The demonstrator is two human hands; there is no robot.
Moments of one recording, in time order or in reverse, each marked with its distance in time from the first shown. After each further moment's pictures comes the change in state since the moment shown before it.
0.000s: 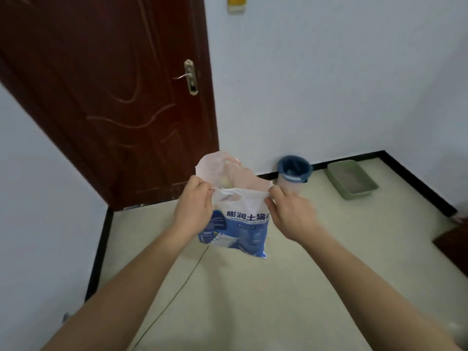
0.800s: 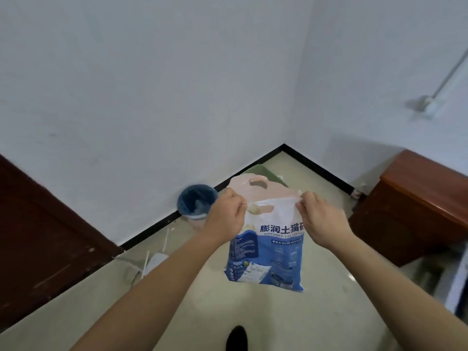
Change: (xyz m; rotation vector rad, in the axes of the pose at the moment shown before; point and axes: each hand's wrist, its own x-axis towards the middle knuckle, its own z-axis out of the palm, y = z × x) left_hand 0.317 0.393 0.385 -0.343 -0.446 0.414; right_hand 0.070 0.552 -0.053 -0.098 -0.046 0.620
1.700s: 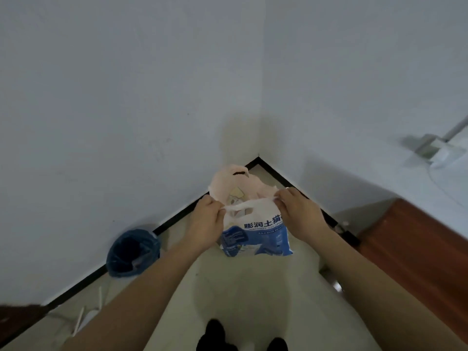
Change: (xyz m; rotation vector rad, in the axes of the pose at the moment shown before) left_hand 0.501 0.067 0.240 0.130 -0.064 -0.157; right_hand 0.457 0.360 0.025 0.192 -0.106 -0.062
